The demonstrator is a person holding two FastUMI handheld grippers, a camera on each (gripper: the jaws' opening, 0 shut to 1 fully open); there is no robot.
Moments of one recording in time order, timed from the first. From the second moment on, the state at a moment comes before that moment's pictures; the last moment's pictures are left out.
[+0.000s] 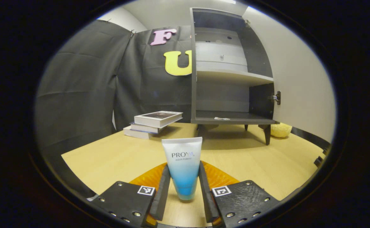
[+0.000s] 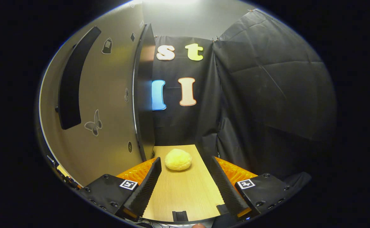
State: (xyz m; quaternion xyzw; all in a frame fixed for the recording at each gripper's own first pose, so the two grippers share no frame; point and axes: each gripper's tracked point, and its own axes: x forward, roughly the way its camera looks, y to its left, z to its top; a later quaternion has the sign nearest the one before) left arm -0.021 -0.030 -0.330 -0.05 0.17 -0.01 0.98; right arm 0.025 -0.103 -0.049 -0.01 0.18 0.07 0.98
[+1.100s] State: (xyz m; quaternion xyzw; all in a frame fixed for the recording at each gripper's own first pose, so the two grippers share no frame) left arm -0.046 -0.031 -0.300 -0.01 0.18 0.02 0.98; right arm 0.023 -0.102 -0.055 0.00 0.17 0.10 0.98
